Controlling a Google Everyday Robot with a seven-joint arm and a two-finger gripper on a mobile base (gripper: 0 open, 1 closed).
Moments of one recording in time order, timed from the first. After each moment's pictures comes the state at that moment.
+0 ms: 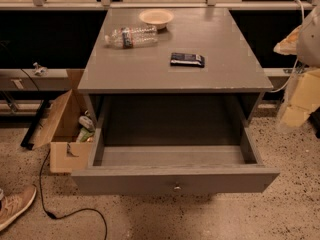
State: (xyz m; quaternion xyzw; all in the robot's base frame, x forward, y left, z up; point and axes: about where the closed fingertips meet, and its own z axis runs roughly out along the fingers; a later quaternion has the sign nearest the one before) arm 0.438 -0.216 0.978 -0.60 0.78 -0.04 0.16
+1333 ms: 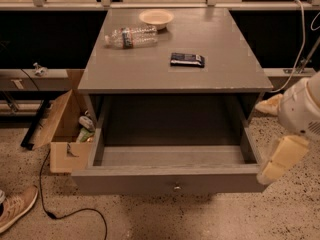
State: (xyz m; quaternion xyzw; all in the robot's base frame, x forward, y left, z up) arm 0.411 -0.210 0.862 -0.60 0.78 0.07 0.17
